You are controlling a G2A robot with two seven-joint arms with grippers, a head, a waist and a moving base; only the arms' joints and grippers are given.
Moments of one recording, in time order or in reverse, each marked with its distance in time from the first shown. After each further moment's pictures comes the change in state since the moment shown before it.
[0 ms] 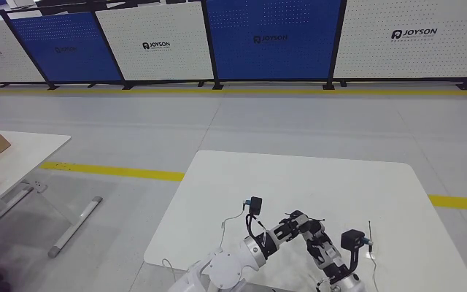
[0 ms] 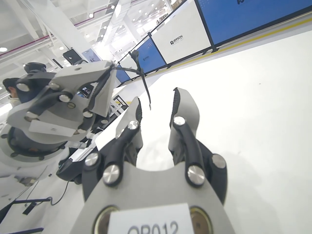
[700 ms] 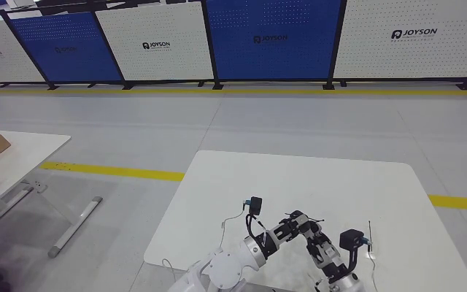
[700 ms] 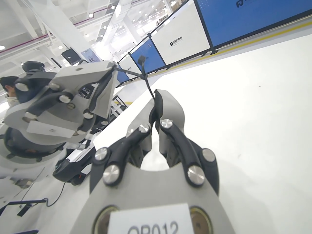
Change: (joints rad) left arm 0.000 0.000 0.000 0.000 0.000 0.000 0.000; right arm 0.006 -0.004 -0.009 0.007 -0.022 0.009 -0.013
